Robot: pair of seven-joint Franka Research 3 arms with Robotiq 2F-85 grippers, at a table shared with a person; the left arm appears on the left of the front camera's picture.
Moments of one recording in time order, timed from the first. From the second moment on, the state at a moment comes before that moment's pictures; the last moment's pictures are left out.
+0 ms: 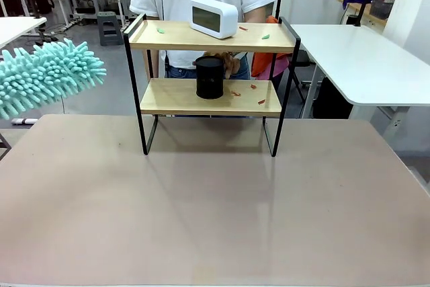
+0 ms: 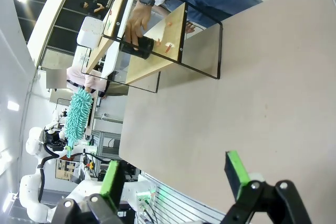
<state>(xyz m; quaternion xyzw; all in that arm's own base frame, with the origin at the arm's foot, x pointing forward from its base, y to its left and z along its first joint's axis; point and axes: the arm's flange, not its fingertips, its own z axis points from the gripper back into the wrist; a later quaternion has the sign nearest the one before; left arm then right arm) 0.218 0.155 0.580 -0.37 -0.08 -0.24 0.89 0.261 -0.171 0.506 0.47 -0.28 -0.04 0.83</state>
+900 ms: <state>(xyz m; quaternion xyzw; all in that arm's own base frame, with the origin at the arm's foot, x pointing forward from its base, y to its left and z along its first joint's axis) 0.218 0.155 0.580 -0.37 -0.08 -0.24 0.89 0.261 -0.171 0.507 0.47 -0.28 -0.04 0.83</state>
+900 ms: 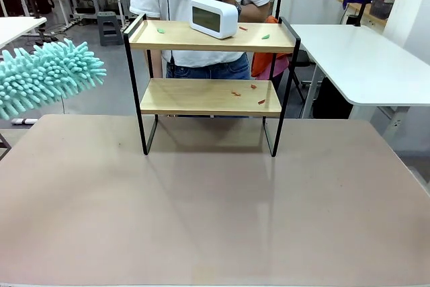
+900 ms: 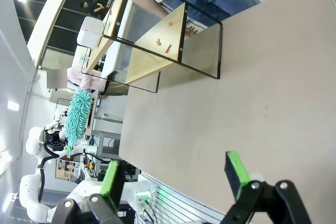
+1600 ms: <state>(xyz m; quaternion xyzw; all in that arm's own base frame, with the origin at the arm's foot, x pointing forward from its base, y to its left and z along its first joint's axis) 0.227 -0.050 0.561 -0.28 0.00 -0.30 0.91 0.261 -0.171 0.507 0.47 -0.28 -0.04 0.84</state>
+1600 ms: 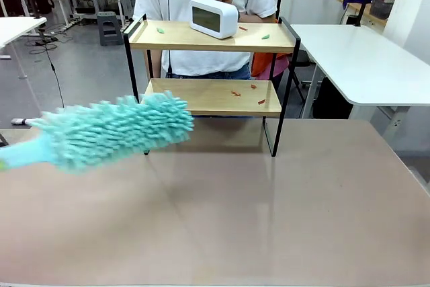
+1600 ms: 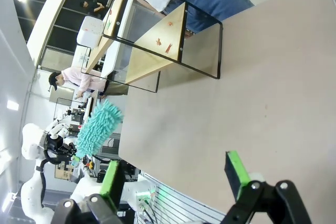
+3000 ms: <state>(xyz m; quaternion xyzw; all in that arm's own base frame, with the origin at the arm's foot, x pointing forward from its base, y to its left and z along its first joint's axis) 0.297 -0.169 0.532 -0.21 -0.17 -0.15 0.95 0.261 -0.171 0.507 0.47 -0.28 -0.04 0.84</state>
